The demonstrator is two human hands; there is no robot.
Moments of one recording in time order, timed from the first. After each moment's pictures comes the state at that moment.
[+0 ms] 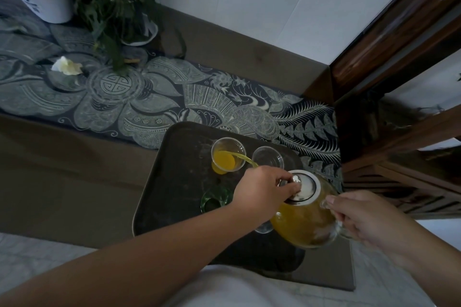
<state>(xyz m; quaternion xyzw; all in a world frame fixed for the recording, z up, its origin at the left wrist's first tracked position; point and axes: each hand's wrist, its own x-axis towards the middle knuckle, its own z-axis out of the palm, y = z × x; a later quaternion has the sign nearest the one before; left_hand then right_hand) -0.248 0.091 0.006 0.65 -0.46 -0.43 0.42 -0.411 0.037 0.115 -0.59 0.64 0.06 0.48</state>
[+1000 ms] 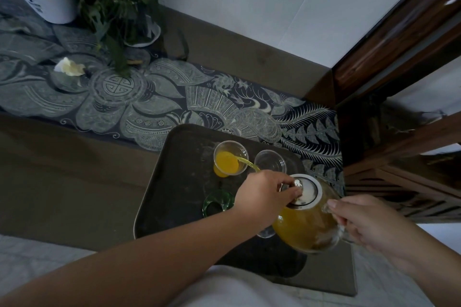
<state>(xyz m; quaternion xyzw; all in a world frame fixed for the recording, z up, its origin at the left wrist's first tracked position) -0.245 0.091 0.000 0.65 -0.46 -0.42 0.43 -0.404 0.035 0.116 -0.61 0.63 0.08 0.47</state>
